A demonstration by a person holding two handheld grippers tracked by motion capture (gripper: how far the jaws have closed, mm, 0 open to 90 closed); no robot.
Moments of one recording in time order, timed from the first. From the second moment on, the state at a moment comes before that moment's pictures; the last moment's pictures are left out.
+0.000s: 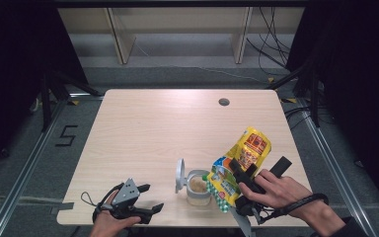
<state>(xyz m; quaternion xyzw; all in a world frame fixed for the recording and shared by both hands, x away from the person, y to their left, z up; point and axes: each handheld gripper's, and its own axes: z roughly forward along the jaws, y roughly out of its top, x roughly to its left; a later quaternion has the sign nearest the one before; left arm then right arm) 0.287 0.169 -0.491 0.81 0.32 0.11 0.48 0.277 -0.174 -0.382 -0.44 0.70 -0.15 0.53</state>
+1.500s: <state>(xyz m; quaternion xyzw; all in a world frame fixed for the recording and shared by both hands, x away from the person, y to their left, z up) 0.287 0.170 -0.490 0.81 0.32 0.12 0.48 0.277 -0.174 -0.381 -0.45 0.70 -0.16 0.53</state>
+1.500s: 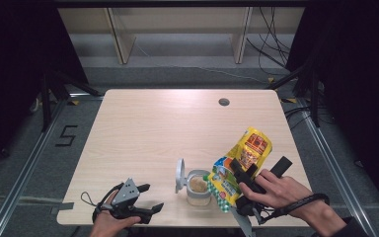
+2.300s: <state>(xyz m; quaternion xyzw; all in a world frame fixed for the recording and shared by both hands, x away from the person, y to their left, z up) 0.288 0.171 -0.490 0.81 0.32 0.12 0.47 0.277 -0.176 -0.381 -0.44 0.71 -0.16 0.53</state>
